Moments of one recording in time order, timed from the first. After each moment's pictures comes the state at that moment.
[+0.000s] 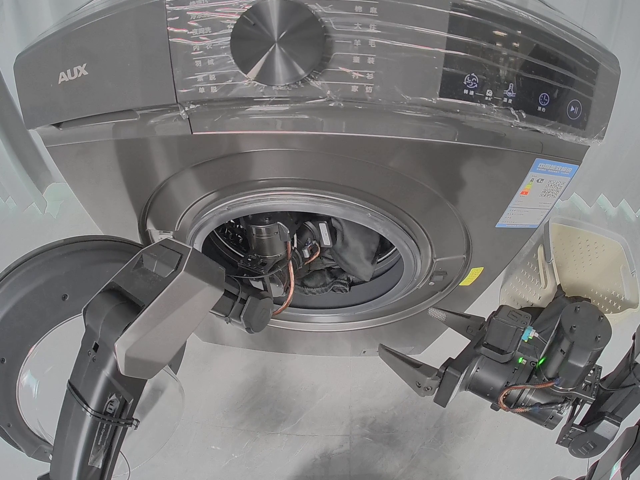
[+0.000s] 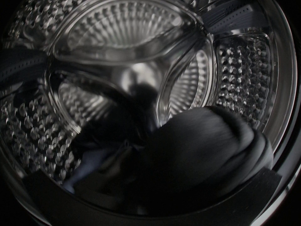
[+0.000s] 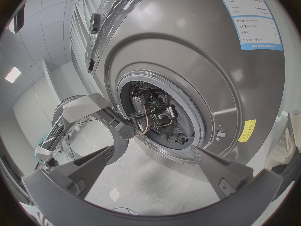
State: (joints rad) left arm -0.50 2.57 -1.66 -1.04 0.11 -0.17; right arm 0.78 1.77 -0.22 -1.50 -0.04 0.15
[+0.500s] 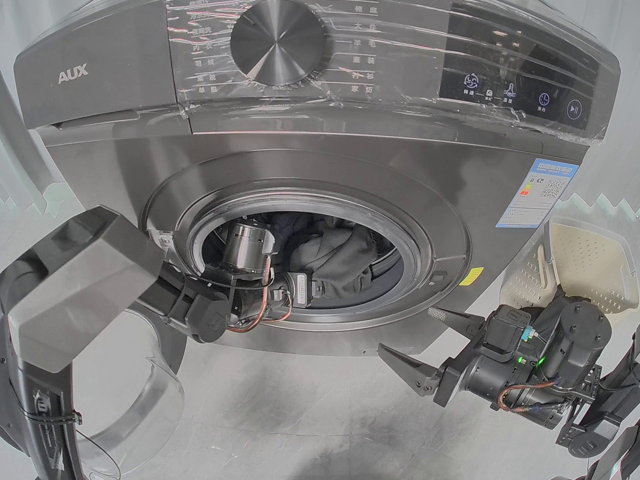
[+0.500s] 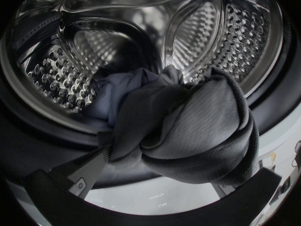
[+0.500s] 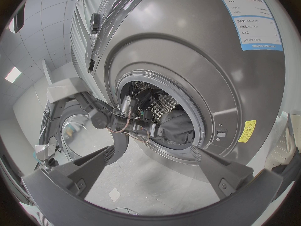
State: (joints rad) left arm -0.51 2.23 -1.21 -0.54 0.03 -0.25; right arm 0.78 1.77 -0.22 -1.50 -0.04 0.15
